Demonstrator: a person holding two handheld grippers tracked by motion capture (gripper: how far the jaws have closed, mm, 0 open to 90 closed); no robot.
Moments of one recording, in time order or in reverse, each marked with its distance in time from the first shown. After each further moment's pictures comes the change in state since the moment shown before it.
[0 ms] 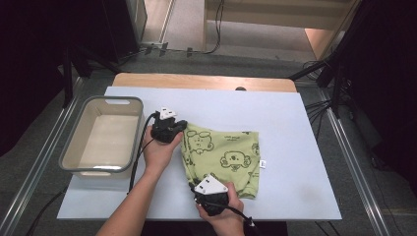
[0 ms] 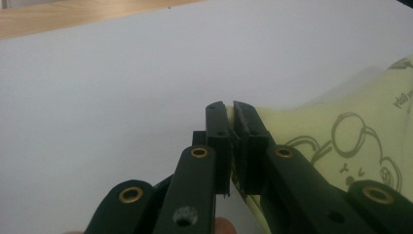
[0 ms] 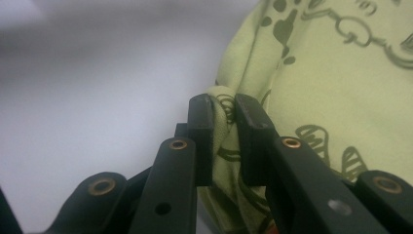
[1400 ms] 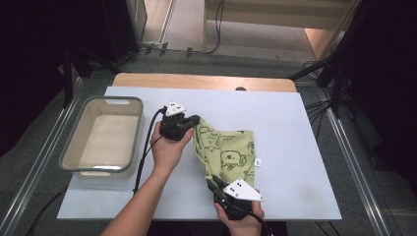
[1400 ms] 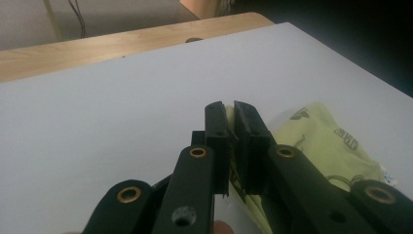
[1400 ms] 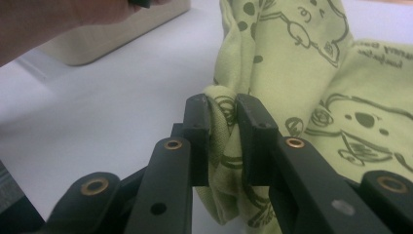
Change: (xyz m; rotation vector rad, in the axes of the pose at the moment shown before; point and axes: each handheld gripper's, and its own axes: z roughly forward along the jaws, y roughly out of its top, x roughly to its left) left arm -0.043 0.032 -0.016 -0.078 -0.106 0.003; right arm -0.029 -0.023 -0.047 -0.188 -0.037 0.232
